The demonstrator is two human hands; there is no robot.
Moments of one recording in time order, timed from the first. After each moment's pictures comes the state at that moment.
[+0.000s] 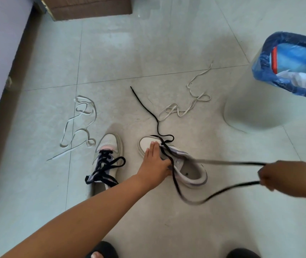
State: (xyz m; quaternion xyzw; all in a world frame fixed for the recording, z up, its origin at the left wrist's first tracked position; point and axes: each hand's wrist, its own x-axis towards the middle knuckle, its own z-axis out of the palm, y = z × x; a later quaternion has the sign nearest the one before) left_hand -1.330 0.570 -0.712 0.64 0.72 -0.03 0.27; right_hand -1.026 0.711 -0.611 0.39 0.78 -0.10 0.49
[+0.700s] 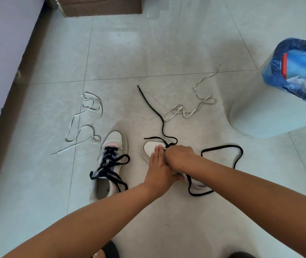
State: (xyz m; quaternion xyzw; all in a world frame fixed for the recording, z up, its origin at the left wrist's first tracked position) left_hand -1.314 0.555 -0.718 0.59 0.75 0.03 0.29; right_hand -1.272 0.646 -0.672 0.35 0.87 -0.13 0.33
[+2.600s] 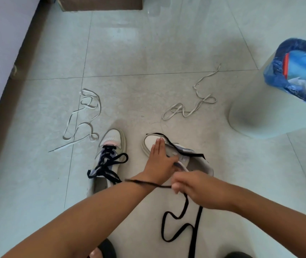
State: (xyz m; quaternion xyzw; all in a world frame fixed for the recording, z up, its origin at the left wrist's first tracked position) left_hand -1.326 0.575 -0.713 0.63 0.73 0.02 0.27; right_hand -1.189 0.615 -0.596 0.23 0.83 -0.46 0.22
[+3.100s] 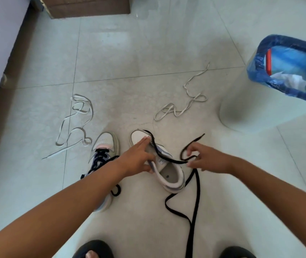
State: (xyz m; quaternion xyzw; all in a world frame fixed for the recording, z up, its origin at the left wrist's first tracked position) left_hand -1.389 0.573 -0.697 0.70 0.64 -0.01 0.33; right_hand -1.156 0.689 -0.657 0.41 0.72 -0.54 0.14
